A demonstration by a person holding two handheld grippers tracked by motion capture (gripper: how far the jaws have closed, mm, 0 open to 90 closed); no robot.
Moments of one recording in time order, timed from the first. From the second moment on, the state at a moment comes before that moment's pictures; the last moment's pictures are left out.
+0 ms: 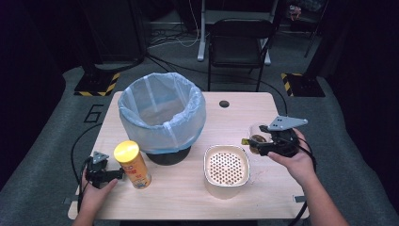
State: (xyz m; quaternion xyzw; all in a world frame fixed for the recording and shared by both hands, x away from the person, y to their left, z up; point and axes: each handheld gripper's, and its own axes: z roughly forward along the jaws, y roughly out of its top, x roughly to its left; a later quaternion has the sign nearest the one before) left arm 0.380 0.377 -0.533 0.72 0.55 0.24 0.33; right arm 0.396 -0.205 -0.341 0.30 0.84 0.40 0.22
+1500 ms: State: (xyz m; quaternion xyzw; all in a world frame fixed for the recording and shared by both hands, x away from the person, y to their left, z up) left arm 0.380 0.377 -0.533 0.72 0.55 0.24 0.33; right arm 0.414 -0.156 -0.346 0.09 0.86 0.41 0.29
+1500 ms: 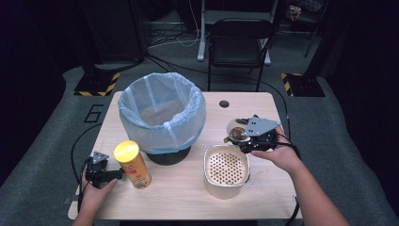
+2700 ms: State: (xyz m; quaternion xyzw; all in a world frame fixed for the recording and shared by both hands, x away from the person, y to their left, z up) left arm 0.380 0.377 -0.533 0.72 0.55 0.24 0.33; right arm 0.403 -0.144 -0.367 -0.01 0.84 0.39 0.37
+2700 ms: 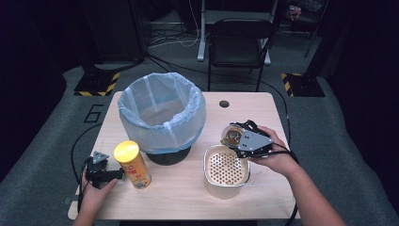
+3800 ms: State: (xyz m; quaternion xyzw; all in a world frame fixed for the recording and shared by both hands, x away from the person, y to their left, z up) left arm 0.380 0.377 -0.533 0.73 0.55 0.24 0.33; right arm 0.356 -0.122 -0.408 -0.26 0.73 0.04 0.63
